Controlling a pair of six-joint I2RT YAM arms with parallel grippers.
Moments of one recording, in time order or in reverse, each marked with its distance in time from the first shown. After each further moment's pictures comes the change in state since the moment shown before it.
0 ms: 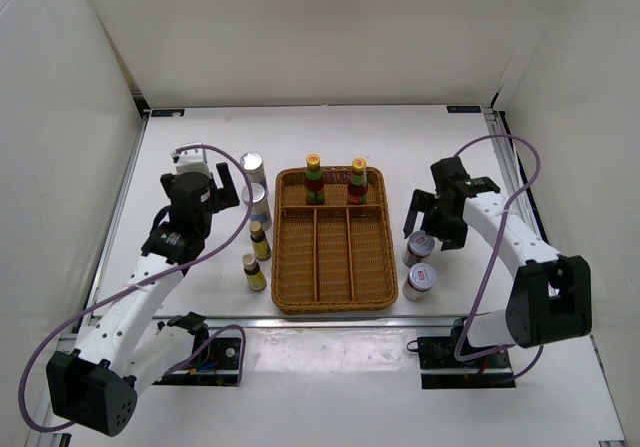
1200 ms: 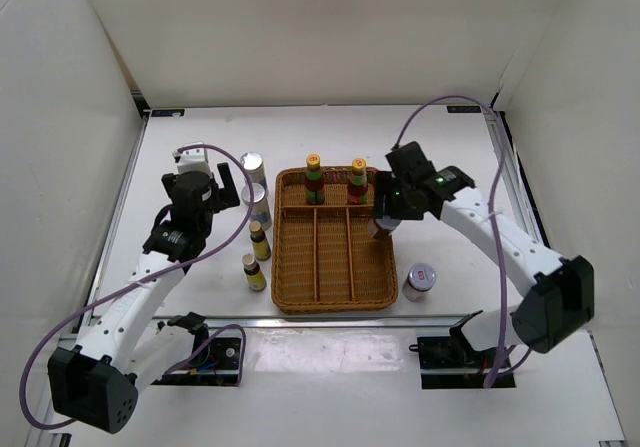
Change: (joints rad) left arm 0.000 0.017 0.000 0.001 0.000 0.000; right arm 0.318 -0.026 0.216 0.039 0.100 0.011
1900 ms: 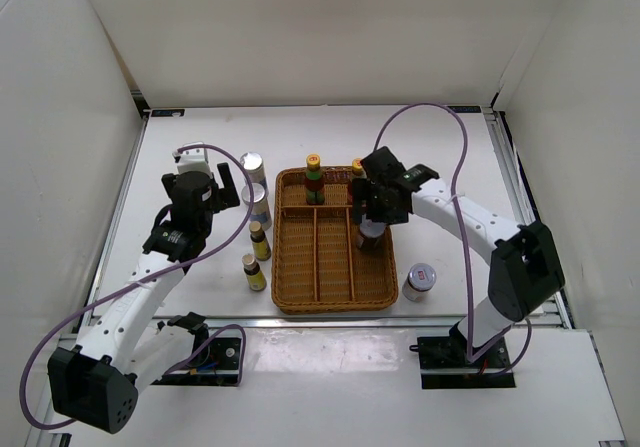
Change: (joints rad) left arm 0.000 0.000 0.000 -0.001 -0.001 0.000; right arm 0.080 0.241 0.007 0.105 -0.004 0.013
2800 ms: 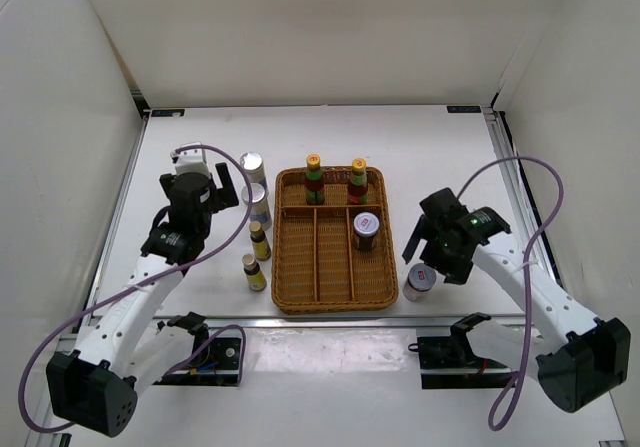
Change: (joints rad) left arm 0.000 -0.018 0.000 -0.002 -0.003 0.001; right arm -0.140 -0.517 -0.321 -0.388 0.057 0.375
